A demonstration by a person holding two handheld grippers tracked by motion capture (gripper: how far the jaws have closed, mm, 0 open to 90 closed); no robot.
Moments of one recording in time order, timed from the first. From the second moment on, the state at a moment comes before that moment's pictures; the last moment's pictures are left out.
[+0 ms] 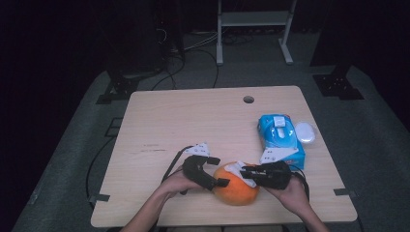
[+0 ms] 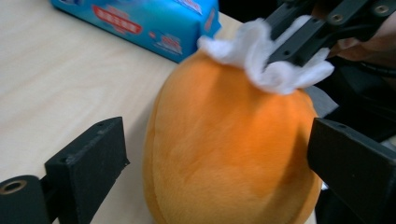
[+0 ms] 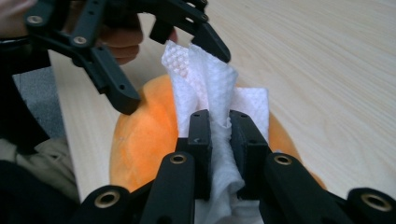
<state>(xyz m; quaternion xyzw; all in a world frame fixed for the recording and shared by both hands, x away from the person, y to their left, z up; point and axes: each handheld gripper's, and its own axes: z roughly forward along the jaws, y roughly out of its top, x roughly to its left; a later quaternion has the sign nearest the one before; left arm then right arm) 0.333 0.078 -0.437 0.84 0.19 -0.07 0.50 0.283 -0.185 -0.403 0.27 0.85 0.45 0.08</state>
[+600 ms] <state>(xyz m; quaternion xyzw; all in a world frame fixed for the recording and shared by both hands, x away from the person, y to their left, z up) 0.328 0.074 -0.423 0.84 0.12 -0.03 0.52 0.272 -0.193 -0.388 0.26 0.84 0.47 0.10</state>
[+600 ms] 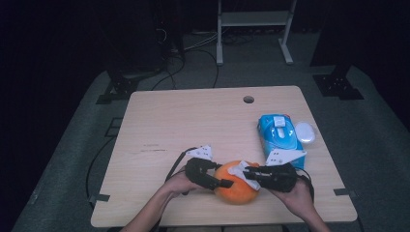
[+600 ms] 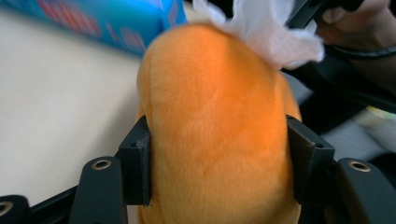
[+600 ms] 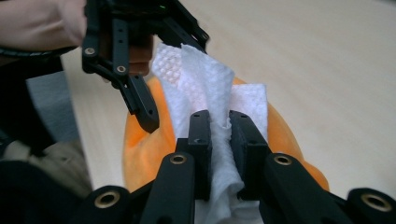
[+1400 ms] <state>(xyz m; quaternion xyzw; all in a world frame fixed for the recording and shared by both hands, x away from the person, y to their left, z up) 0.333 0.090 -0.443 0.86 0.05 0.08 0.50 0.301 -0.149 -0.380 0.25 0.84 0.46 0.15</state>
